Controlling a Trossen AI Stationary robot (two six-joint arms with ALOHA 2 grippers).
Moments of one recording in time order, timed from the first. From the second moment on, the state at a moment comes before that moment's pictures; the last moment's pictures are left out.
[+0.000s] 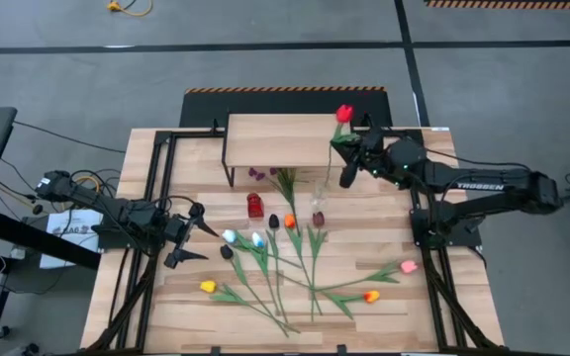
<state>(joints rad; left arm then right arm) -0.34 0.27 0.01 0.23 0.04 0.01 -0.20 1.01 0.71 0.24 0.33 0.06</state>
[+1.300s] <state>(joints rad) -0.34 0.27 0.01 0.22 0.04 -0.02 -0.17 1.03 0.71 0.15 0.24 0.06</state>
